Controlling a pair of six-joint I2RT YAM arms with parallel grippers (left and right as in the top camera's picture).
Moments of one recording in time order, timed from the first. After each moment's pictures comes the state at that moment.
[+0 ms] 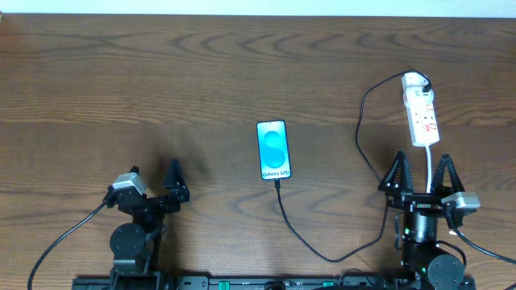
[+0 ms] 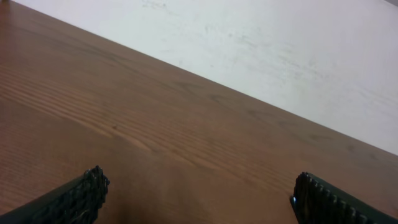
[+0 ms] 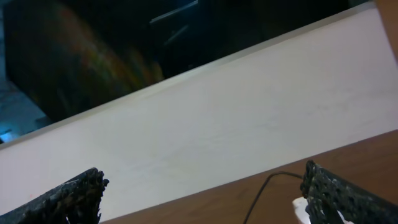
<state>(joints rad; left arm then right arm) -0.03 0.03 0.02 -0.11 -0.03 -0.38 0.06 0.02 0.01 0.35 0.11 0.36</state>
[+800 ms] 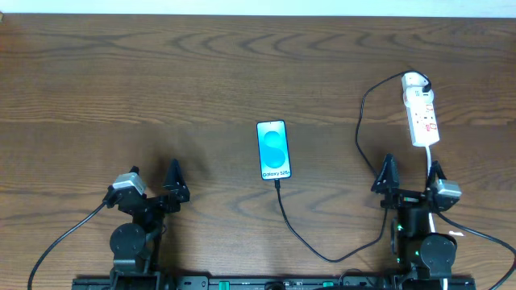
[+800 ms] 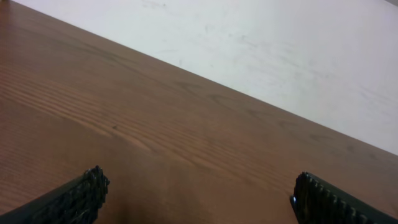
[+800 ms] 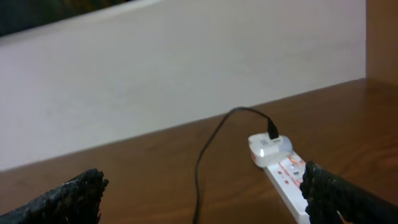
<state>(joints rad) -0.03 0.03 0.02 -0.11 -0.03 -0.38 0.06 0.02 0.01 0.07 0.14 0.24</state>
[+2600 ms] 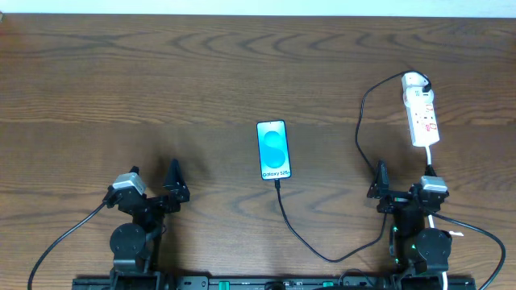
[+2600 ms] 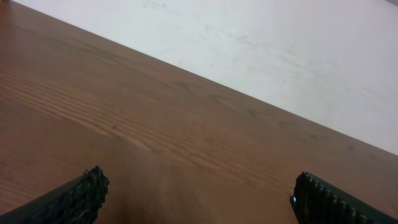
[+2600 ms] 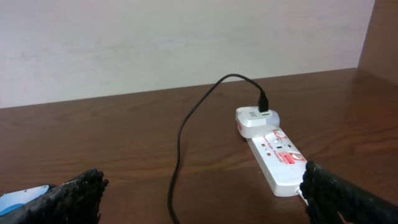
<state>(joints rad) -0.03 0.03 0.02 -0.11 -0.03 -0.38 0.06 0.01 0.01 -0.06 0.13 0.11</state>
